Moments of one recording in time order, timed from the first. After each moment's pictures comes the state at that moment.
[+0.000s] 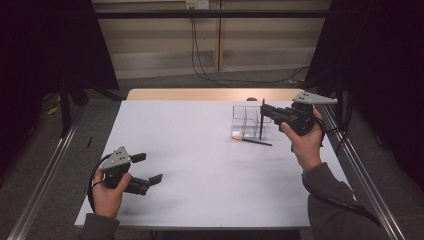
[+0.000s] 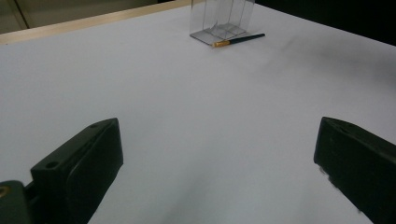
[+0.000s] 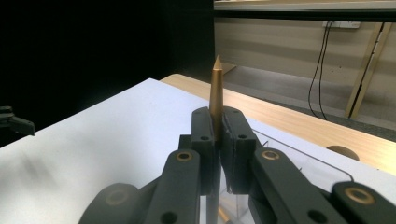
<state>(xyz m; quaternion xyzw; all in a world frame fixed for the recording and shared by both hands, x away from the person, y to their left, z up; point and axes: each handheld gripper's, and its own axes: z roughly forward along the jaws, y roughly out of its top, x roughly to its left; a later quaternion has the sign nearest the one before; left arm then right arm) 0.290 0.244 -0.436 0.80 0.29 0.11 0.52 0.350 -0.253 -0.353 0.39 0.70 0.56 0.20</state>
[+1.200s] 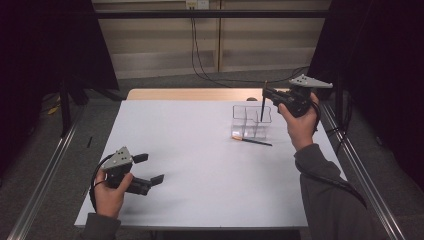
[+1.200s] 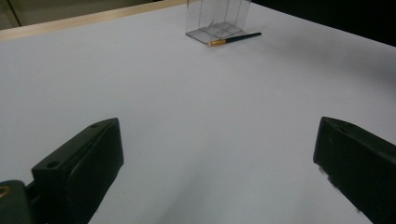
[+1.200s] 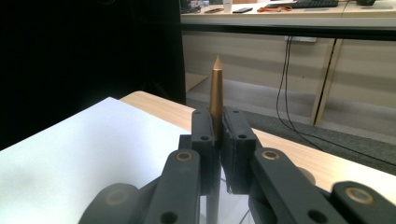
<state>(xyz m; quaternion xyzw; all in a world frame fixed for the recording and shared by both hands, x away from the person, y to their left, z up) 0.292 0.242 -0.440 0.80 0.28 0.10 0.52 0.401 -0.260 -0.349 0.42 0.67 0.55 0.26</state>
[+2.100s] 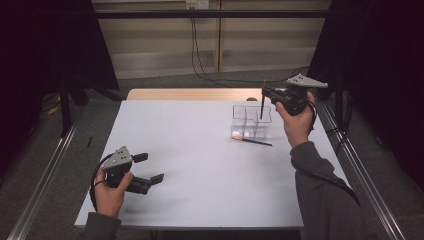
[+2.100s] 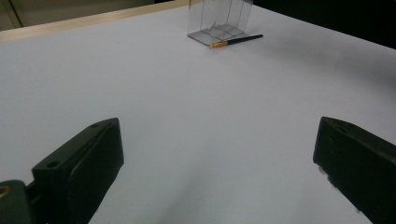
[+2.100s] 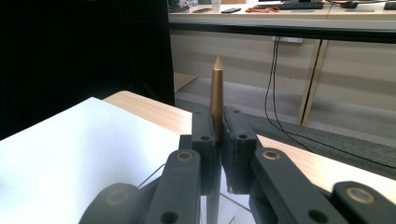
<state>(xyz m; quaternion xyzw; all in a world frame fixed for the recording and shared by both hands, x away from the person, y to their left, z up) 0.294 0.242 -0.440 0.80 0.28 0.10 0.52 0.413 -0.259 -0.359 0.43 0.67 0.54 0.27</state>
